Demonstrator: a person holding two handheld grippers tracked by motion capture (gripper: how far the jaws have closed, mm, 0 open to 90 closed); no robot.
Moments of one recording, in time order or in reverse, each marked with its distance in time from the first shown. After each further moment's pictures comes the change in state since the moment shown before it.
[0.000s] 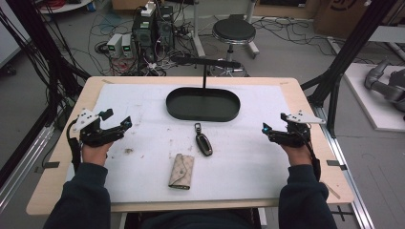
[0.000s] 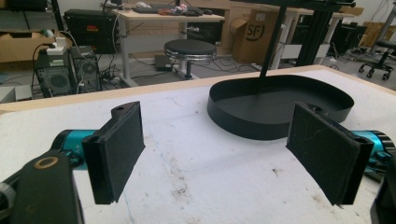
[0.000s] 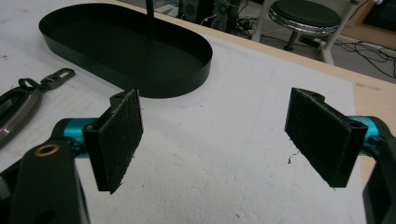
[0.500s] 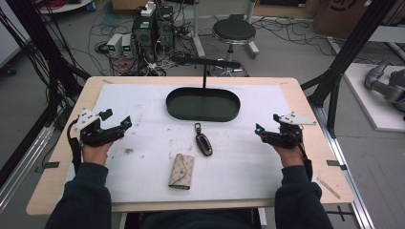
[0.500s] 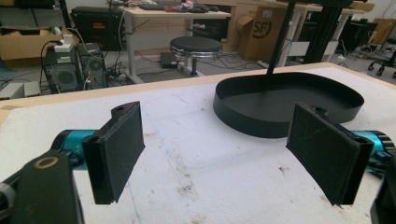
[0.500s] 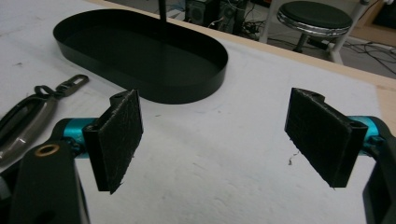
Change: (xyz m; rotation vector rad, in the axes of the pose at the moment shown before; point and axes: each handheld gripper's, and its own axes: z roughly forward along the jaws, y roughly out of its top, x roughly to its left) left arm 0.000 -0.001 0.001 0.009 0.026 0.002; right arm 0.019 -0.001 0.012 -0.018 0.028 0.015
